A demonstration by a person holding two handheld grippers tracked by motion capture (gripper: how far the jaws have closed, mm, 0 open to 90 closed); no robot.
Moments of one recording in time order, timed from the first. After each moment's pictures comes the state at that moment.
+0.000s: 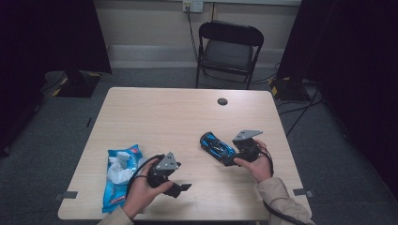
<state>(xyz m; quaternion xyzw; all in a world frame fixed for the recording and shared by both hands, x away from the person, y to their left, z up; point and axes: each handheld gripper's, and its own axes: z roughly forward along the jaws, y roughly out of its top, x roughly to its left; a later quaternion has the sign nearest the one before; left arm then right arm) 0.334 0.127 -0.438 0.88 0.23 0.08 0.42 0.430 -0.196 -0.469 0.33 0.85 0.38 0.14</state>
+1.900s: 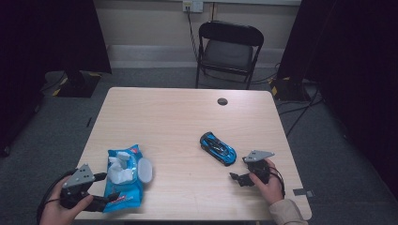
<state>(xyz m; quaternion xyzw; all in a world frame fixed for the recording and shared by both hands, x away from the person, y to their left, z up) 0.260 0.314 -0.422 0.84 0.36 0.14 0.39 0.380 -0.230 -0.506 0.33 0.86 0.37 0.14</state>
